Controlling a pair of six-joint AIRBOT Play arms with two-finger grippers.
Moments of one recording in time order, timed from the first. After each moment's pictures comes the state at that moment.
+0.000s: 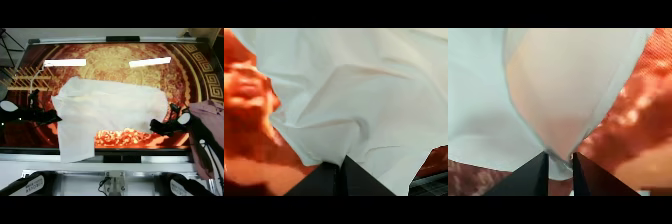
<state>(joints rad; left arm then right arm) 0.21 -1.17 0.80 0.95 -1.13 -1.22 -0.04 -1.20 0.60 -1.13 0.90 1.61</state>
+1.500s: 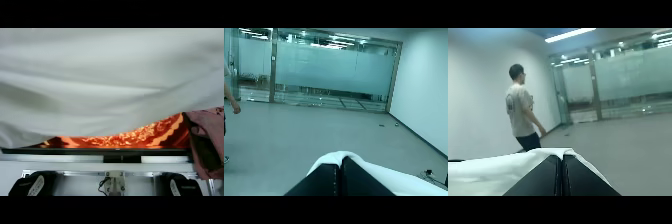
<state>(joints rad) 0.21 -0.72 2.06 1.22 -1.08 -1.58 -0.04 -0.43 1.45 -1.08 0.69 1.48</state>
